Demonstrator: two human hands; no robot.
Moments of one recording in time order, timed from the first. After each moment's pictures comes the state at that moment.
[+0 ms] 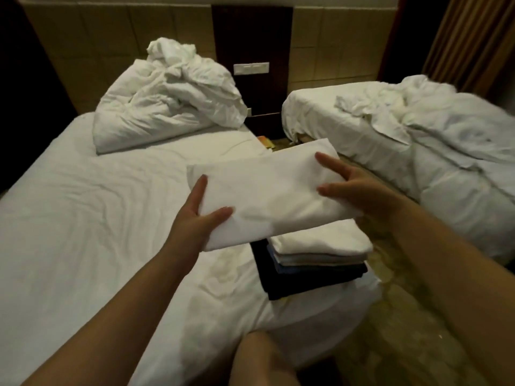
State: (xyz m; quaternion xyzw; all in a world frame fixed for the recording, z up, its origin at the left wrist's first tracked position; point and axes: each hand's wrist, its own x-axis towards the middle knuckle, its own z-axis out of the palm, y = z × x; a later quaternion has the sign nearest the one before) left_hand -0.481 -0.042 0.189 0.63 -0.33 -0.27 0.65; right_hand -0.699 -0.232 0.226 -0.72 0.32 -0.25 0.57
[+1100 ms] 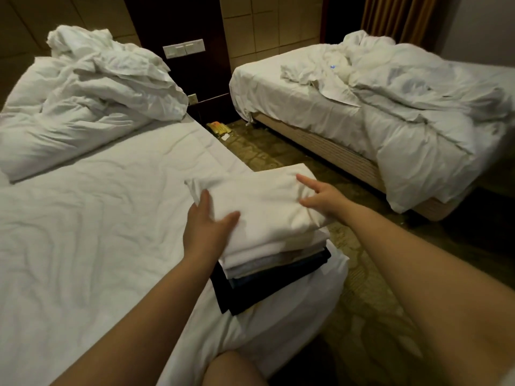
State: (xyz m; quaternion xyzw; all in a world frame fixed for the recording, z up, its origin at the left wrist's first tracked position) left_hand -0.546 -0.171 0.146 0.79 -0.42 -0.19 0.40; right_hand -0.749 -0.319 0.122 -0.66 0.48 -0.22 0.54
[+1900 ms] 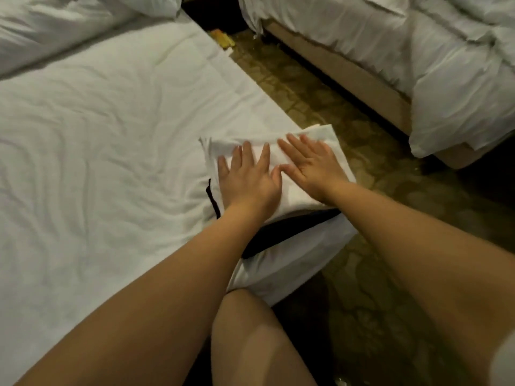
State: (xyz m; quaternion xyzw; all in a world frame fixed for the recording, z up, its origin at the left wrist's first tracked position) left_hand -0.561 -0.202 0.065 0.82 -0.57 -0.04 0.03; right_hand -0.686 -0.301 0.027 -0.90 0.41 -0.03 0.11
